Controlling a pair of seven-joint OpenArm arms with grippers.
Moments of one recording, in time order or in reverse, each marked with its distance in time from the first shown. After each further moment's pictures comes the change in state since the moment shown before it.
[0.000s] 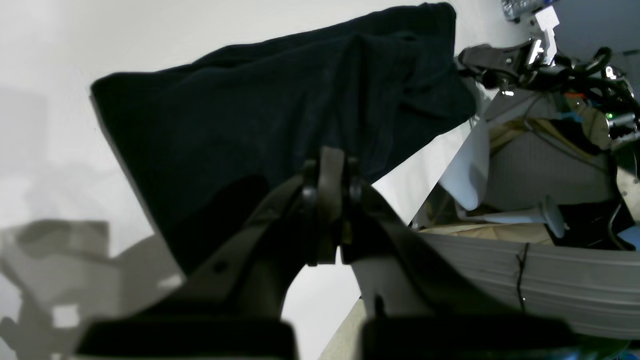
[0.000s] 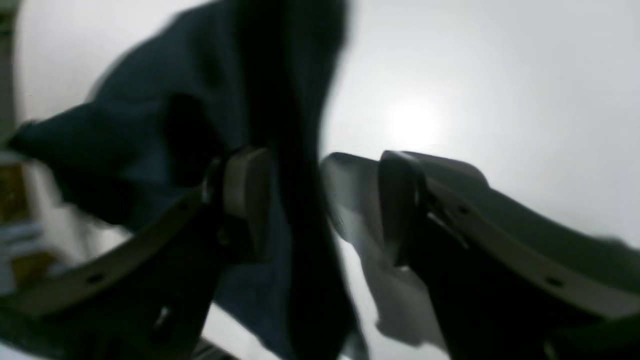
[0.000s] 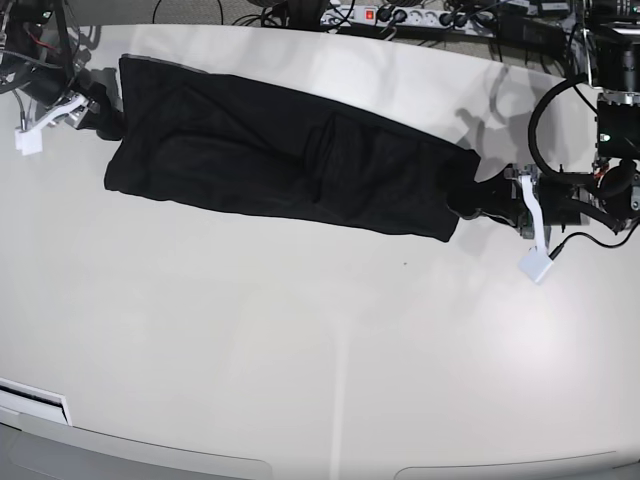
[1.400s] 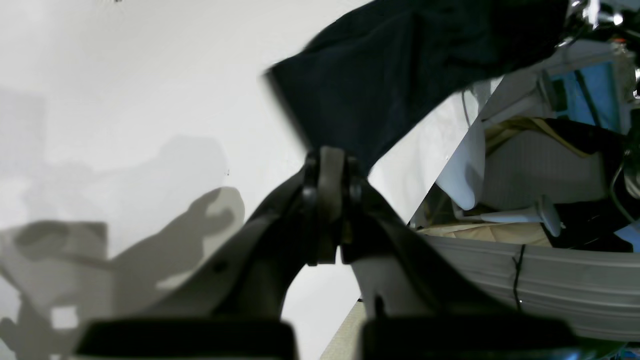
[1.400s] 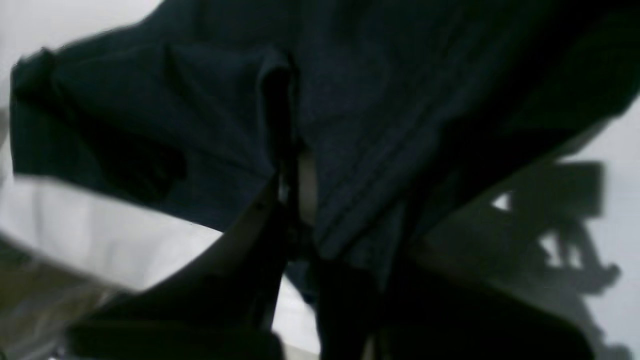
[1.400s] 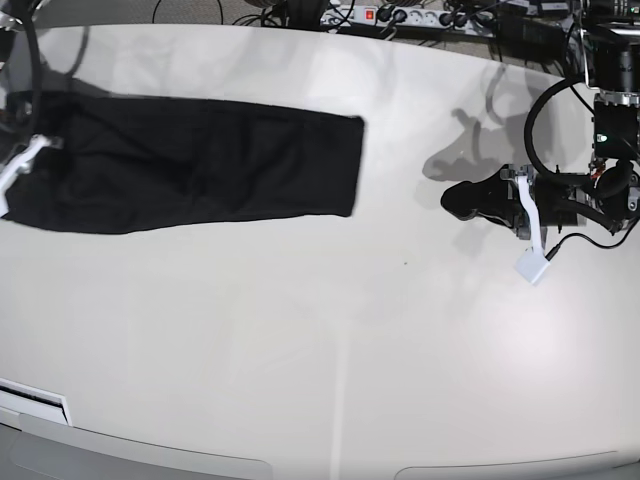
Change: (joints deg) left arm 0.0 0.3 0.0 0.0 -0.2 0.0 0.0; right arm 5.9 5.6 2.3 25.3 -7.2 -2.3 -14.7
